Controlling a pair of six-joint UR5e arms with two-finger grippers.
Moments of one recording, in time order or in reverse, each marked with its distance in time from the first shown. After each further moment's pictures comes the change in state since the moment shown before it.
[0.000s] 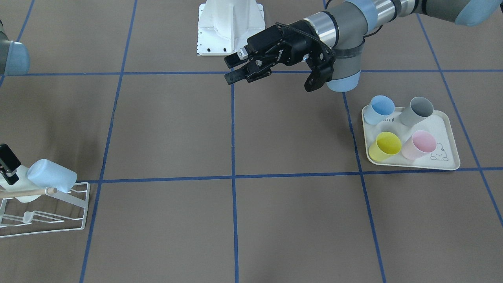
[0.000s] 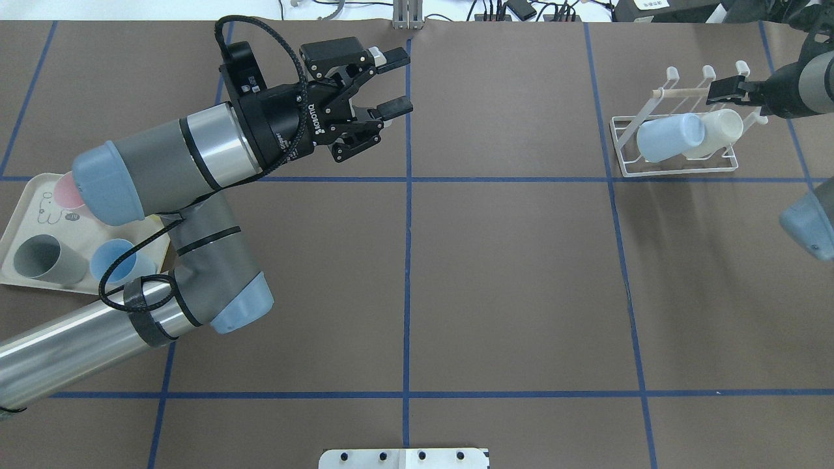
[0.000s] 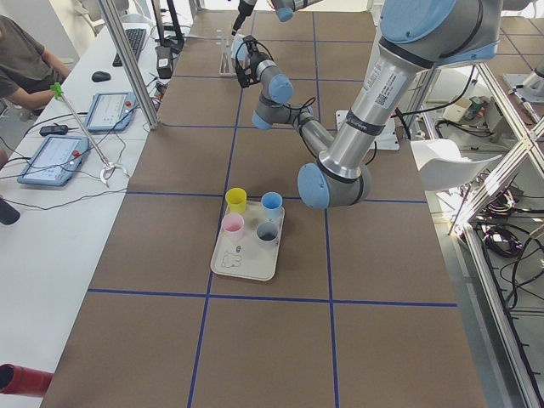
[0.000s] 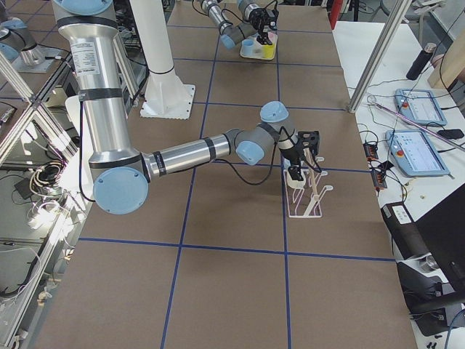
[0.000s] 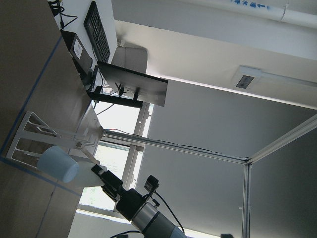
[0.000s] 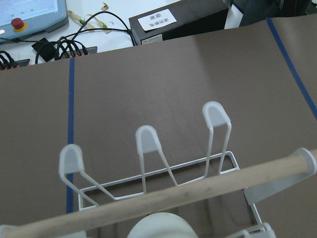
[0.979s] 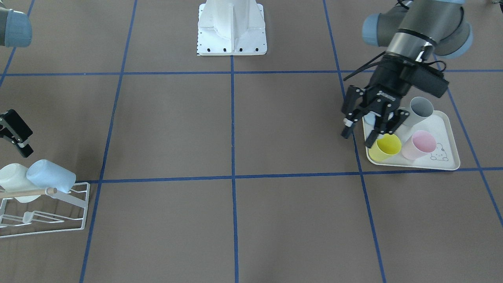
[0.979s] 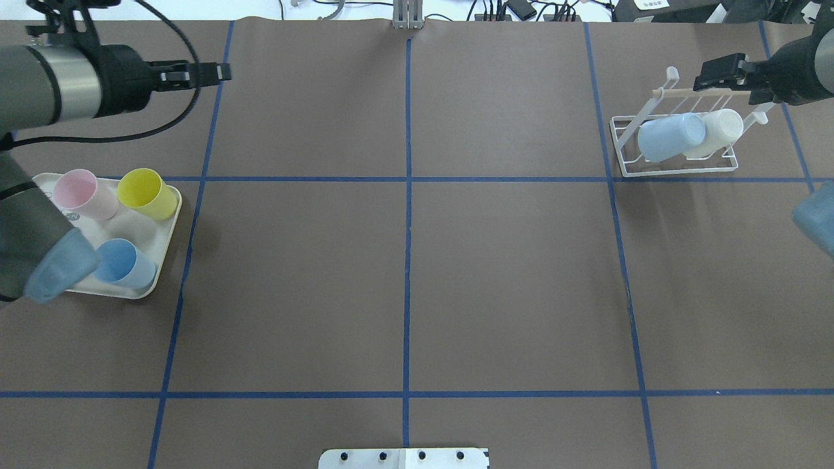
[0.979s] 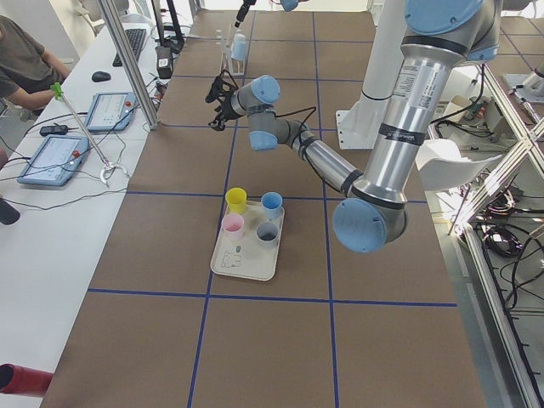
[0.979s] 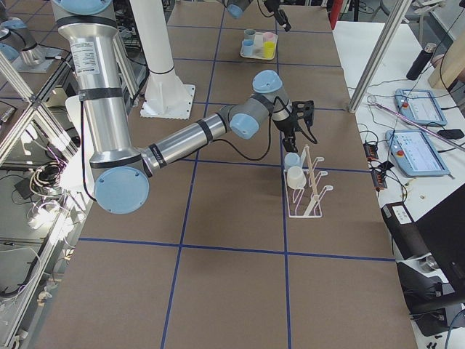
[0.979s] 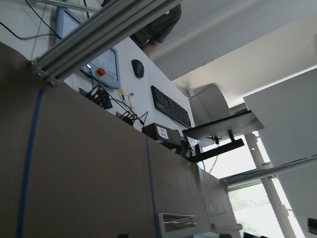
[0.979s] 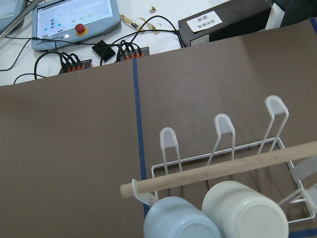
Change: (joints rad) left arm -0.310 0.408 -0.324 0.820 -0.198 1.212; right arm 0.009 -0.001 0.216 -0.144 0.099 0.038
